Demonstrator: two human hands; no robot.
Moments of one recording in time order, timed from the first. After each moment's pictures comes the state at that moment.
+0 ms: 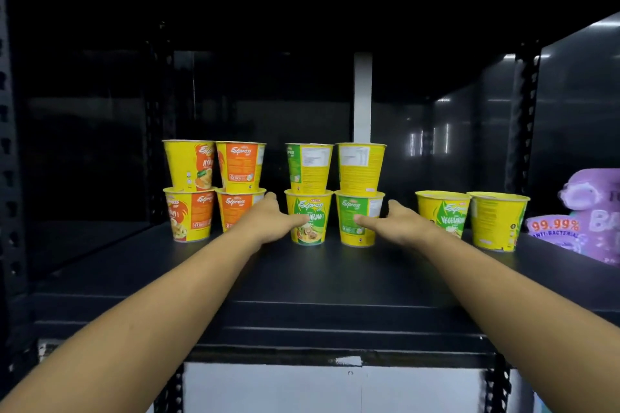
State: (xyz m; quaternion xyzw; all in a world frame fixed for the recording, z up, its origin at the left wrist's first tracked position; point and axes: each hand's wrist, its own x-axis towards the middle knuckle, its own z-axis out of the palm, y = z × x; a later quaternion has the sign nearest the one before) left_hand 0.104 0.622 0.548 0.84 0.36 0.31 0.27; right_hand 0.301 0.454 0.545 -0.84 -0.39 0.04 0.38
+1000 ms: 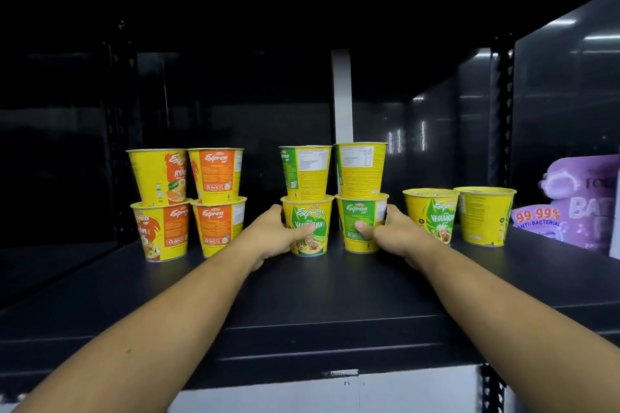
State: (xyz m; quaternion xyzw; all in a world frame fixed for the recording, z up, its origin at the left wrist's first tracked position) left_hand 0.152 0.643 0.528 0.81 0.21 0.30 0.46; right_hand 0.344 0.476 0.514 -0.76 -0.37 0.06 0.53
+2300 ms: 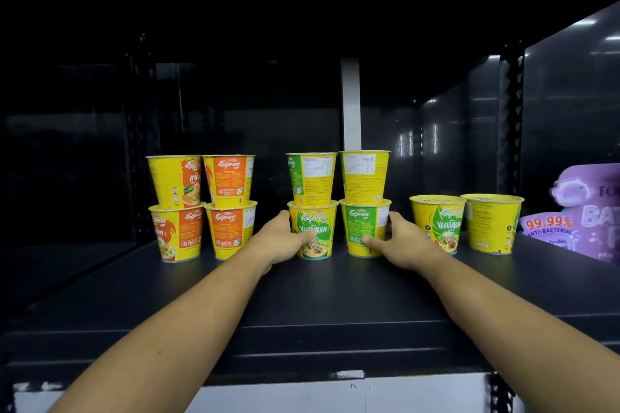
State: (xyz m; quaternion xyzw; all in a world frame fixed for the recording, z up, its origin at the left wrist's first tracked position) left_hand 0.144 0.636 0.529 0.83 0.25 0.31 0.39; right_hand 0.329 0.459 0.517 -0.80 -0.43 -0.04 0.41
